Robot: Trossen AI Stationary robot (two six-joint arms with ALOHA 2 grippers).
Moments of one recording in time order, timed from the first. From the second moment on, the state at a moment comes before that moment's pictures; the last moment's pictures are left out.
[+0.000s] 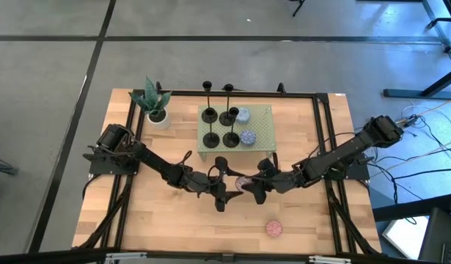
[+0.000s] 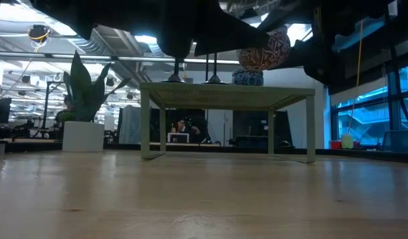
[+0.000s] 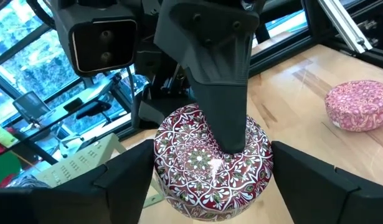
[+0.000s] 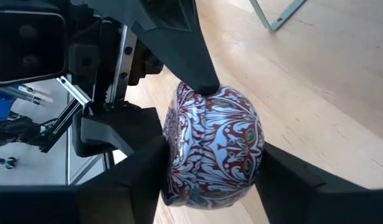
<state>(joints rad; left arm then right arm) -0.36 1.86 0.91 0.79 -0.45 0.41 0.48 1.46 0.78 0.10 0.41 1.06</state>
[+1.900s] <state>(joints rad) -0.70 1.47 0.89 0.78 -1.57 0.68 0.26 0.92 0.78 -0.51 0.57 1.01</state>
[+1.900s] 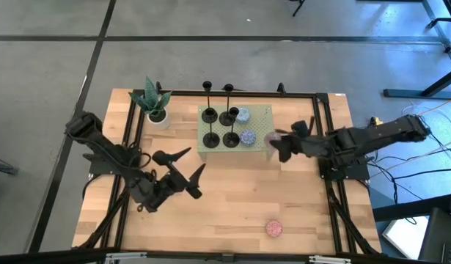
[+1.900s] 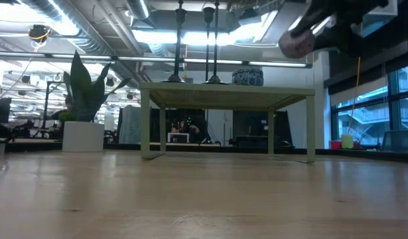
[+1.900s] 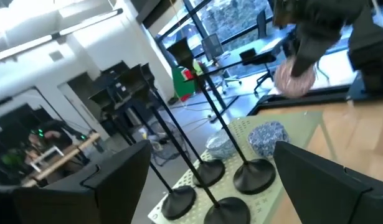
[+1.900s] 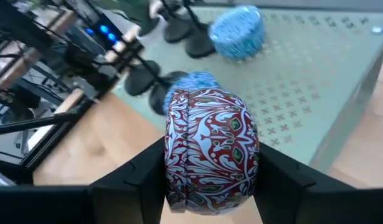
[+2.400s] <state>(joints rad) -0.70 1.46 0.89 0.70 -1.57 0.60 0.00 1.06 0.78 -0.49 0.28 0.94</state>
